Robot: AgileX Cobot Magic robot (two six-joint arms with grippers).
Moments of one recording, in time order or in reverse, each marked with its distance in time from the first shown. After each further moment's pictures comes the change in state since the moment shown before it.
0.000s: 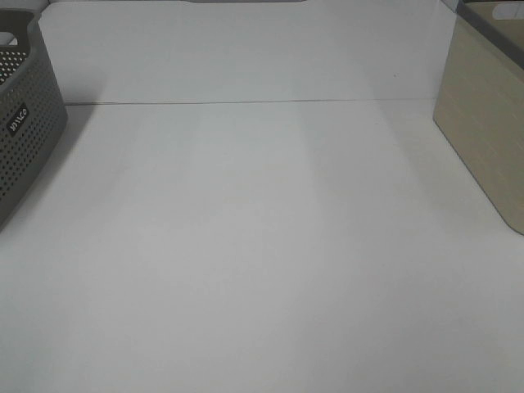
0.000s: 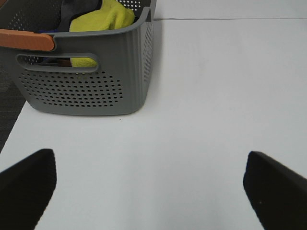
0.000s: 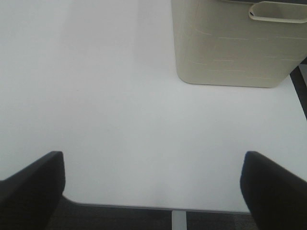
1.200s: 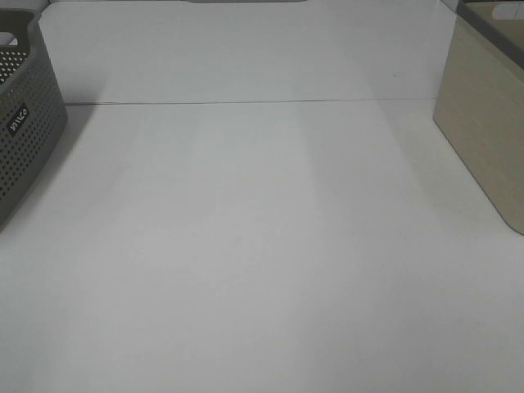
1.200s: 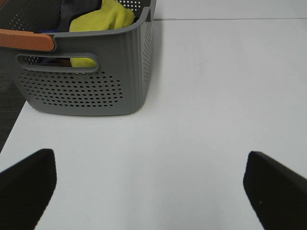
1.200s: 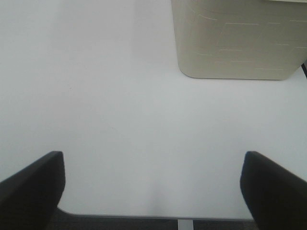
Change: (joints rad) left arm 0.000 0.000 0.000 0.000 0.000 0.000; right arm 0.010 -0.043 0.161 -0.011 -0.118 0.037
